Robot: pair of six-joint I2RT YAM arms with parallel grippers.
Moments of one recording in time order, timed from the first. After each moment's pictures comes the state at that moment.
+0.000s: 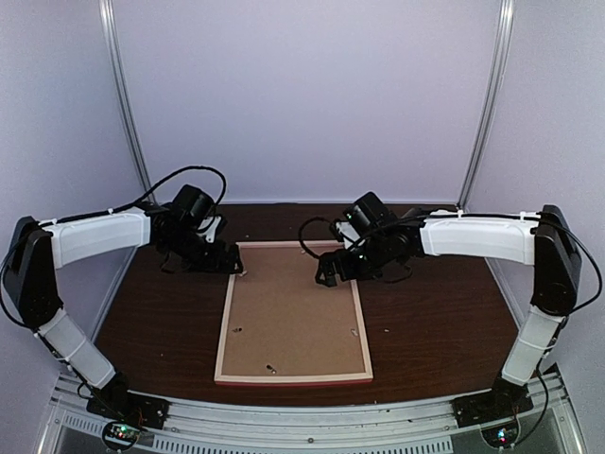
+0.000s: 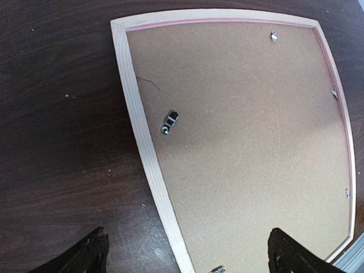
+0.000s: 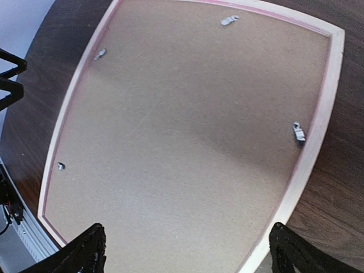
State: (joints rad) left arm -0.51 1.58 1.15 -0.61 0.11 -0.34; right arm 0.79 1.76 1.32 -0.49 -0.11 0.47
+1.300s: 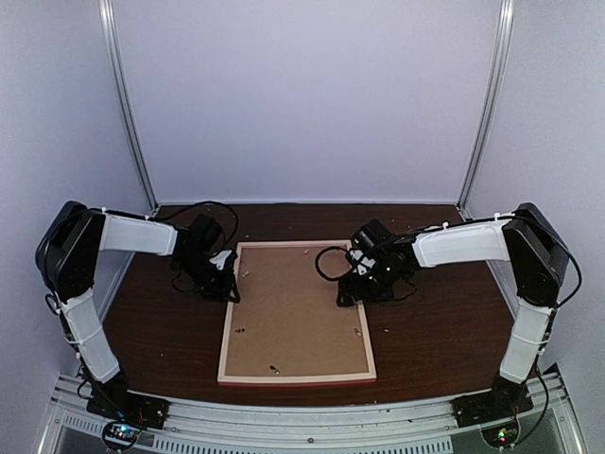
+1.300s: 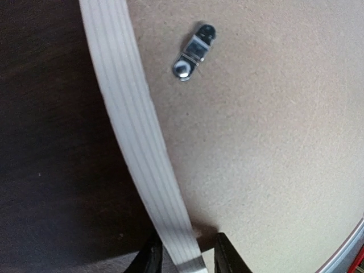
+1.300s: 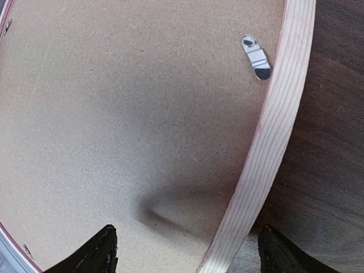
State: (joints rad) left arm -0.46 1.83 1.10 -0.54 0.32 -0.30; right arm 0.71 1.86 1.18 -0.46 -0.14 0.48
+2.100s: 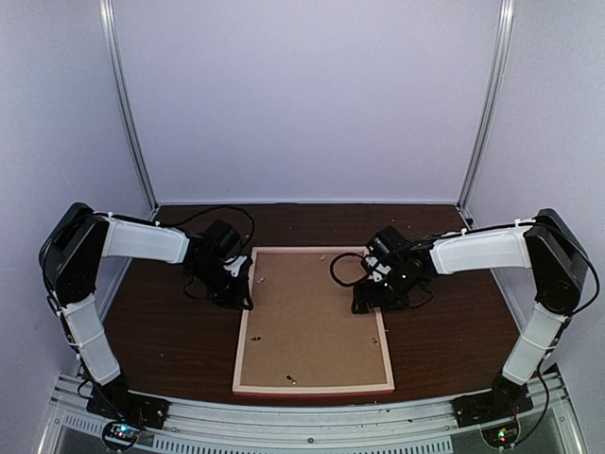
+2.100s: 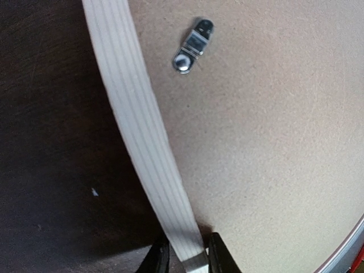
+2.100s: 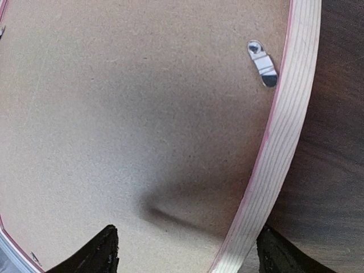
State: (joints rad) left arm -0.59 1.83 1.09 -0.51 0.30 -0.37; right arm 0.70 1.73 1.04 -0.48 -0.12 0.53
